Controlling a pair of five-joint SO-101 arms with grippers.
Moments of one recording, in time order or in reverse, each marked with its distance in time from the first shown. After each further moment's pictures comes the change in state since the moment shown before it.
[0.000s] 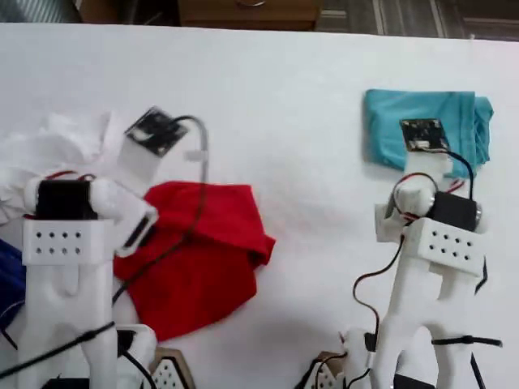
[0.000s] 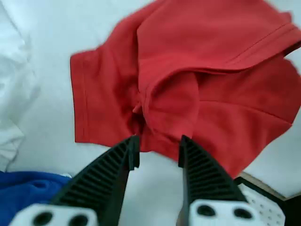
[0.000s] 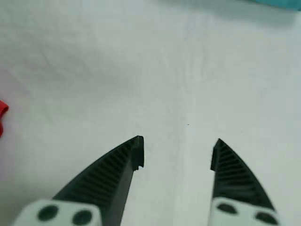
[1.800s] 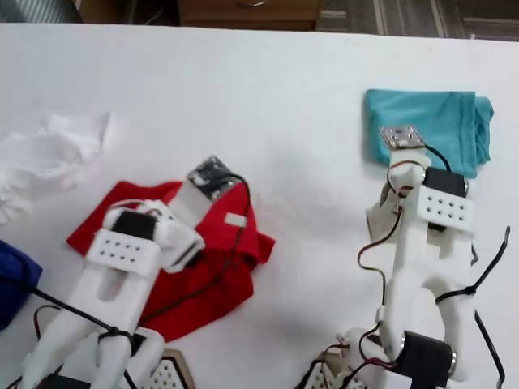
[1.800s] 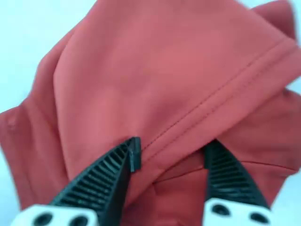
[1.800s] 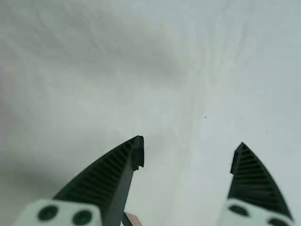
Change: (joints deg) left arm 14.1 0.0 31.8 -37.1 1.5; right arm 0.4 15.6 -3.1 0.8 5.7
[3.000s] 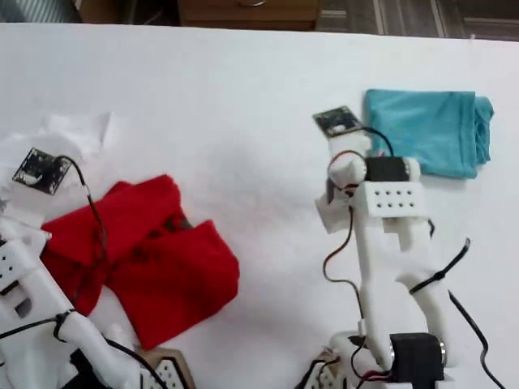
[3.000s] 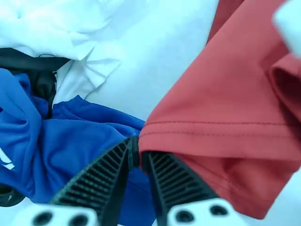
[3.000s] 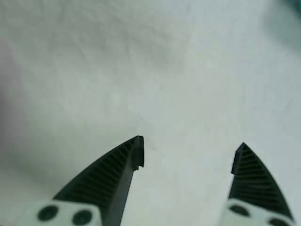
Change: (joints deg) left arm -54.3 0.0 -10.0 0.3 -29.9; right arm -20.8 0.1 -4.0 -0.1 -5.5
